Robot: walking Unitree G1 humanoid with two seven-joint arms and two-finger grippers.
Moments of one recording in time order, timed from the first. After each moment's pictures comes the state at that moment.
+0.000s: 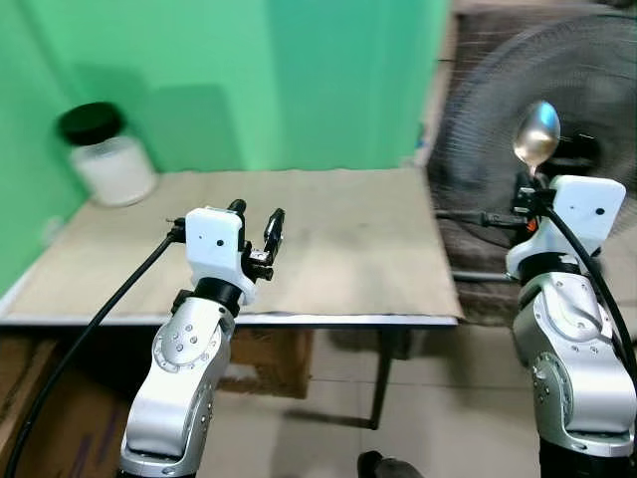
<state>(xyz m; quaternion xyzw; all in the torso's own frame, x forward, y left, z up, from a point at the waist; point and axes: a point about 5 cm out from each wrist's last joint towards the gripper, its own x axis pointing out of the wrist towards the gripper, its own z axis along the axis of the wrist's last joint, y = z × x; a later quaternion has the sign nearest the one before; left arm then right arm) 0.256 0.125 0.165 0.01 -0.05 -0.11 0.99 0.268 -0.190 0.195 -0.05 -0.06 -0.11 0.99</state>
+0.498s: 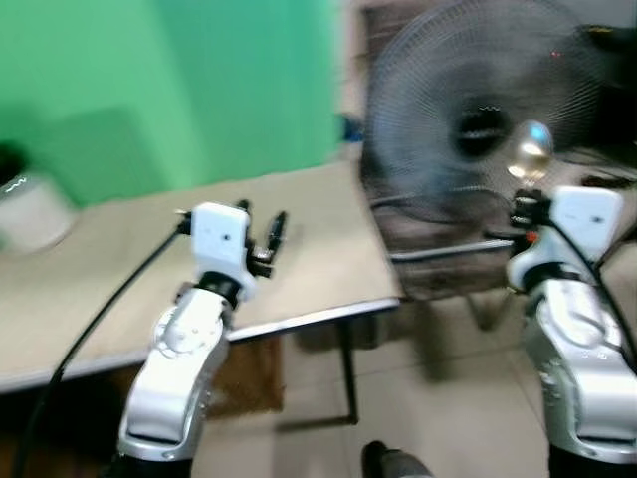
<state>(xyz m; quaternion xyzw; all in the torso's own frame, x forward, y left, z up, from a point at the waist) 0.266 0.124 0.162 0.03 -0.03 -0.14 0.99 0.263 -0.199 0.184 -0.03 -0.02 -0.10 0.99</state>
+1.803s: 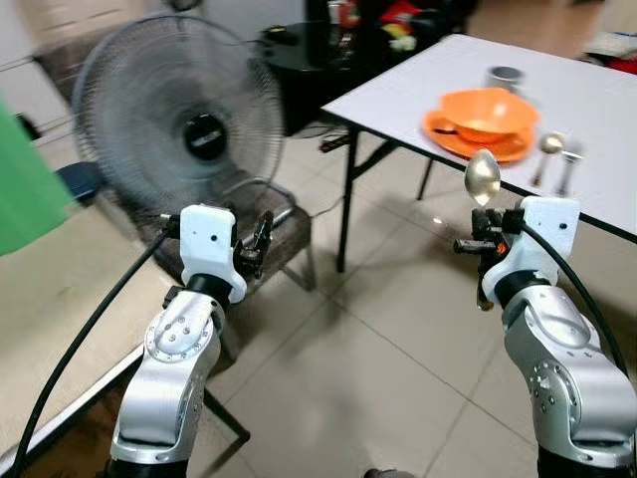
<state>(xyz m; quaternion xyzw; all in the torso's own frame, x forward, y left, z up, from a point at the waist) 0.266 0.137 0.160 0.02 -0.03 -0.10 0.99 0.262 -0.175 0.172 0.02 0.05 -0.02 1.00</state>
